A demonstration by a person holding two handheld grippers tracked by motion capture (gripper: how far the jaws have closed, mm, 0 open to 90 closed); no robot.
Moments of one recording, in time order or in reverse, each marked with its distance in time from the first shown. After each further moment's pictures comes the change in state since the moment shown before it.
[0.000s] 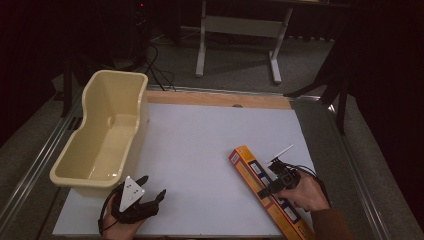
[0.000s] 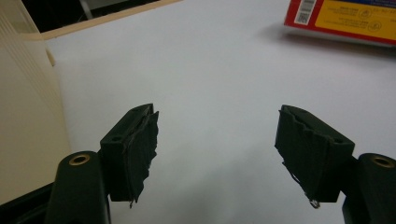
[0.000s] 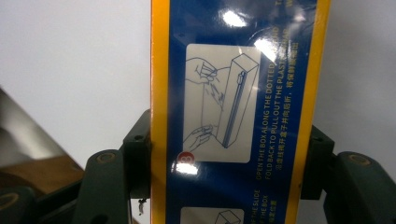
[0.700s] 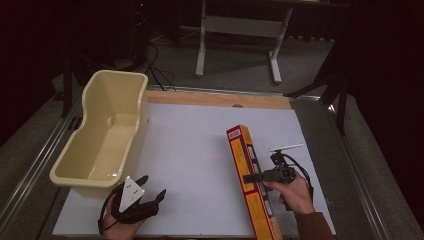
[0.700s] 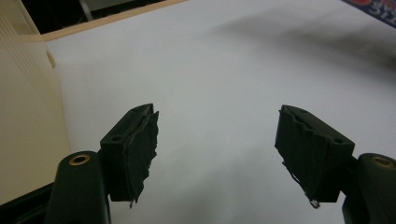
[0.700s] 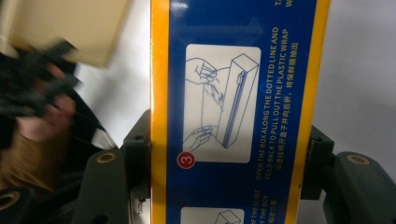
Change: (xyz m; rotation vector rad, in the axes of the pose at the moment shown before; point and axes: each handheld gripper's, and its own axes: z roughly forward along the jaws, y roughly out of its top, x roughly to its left) left arm 0.000 0.000 -0.001 -0.007 0.000 0.000; right arm 0.014 0.010 -0.010 -0.360 0.341 0.175
